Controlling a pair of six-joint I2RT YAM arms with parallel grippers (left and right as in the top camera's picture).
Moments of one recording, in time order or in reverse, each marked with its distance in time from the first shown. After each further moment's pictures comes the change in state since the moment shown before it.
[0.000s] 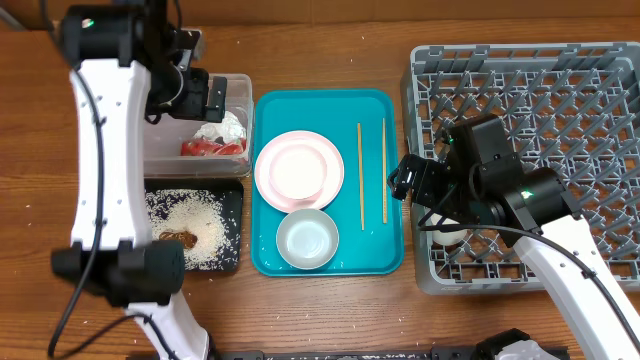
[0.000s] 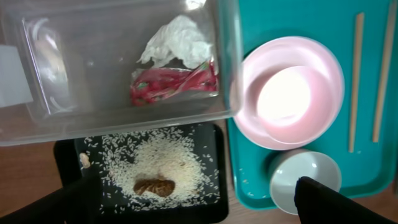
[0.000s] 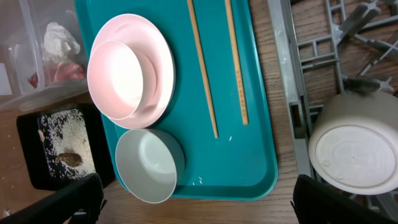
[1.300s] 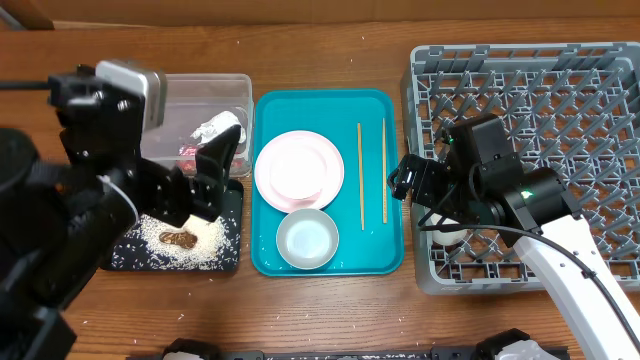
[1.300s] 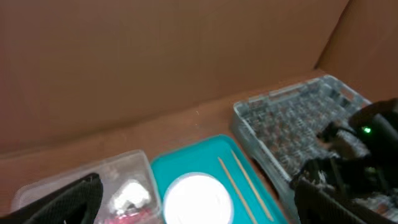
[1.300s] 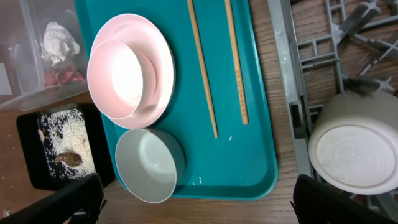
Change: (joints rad) left arm -0.210 -0.754 -0.189 0.399 0.114 -0.045; right arm 0.000 0.000 0.000 0.000 0.000 0.000
